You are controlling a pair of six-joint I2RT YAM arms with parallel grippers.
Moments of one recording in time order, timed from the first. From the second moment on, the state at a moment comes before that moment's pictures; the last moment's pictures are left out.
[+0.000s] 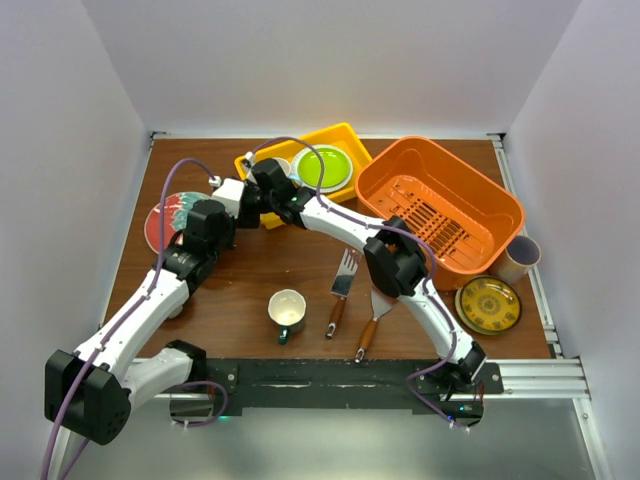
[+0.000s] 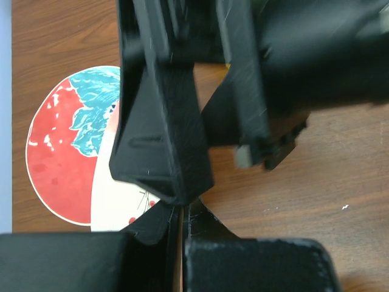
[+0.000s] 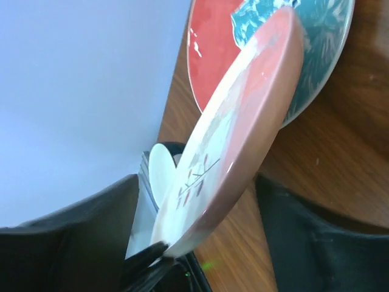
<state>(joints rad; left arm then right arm) -0.36 1.03 0.75 -0.27 -0.31 0.07 0.85 2.43 2.13 -0.15 -0.44 0.94</state>
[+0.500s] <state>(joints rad) -0.37 0.98 0.74 -0.27 -0.23 0.08 0.84 2.47 2.13 -0.07 -0.54 1.12</state>
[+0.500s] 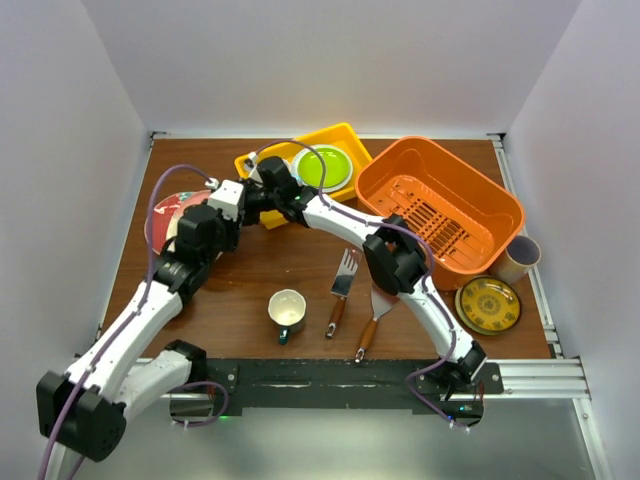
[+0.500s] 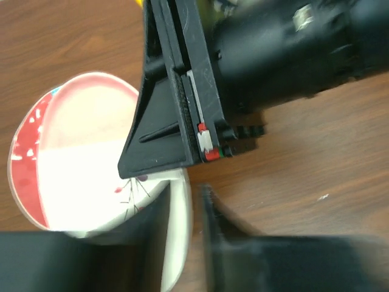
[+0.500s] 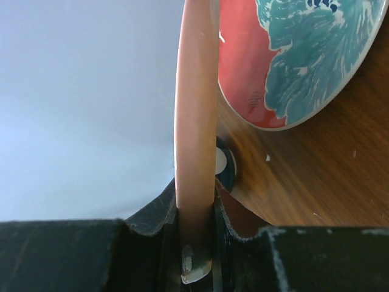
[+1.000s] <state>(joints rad) -0.37 0.55 0.75 -0.17 -0.11 0.07 0.53 2.18 1.89 0.06 -0.81 1.01</state>
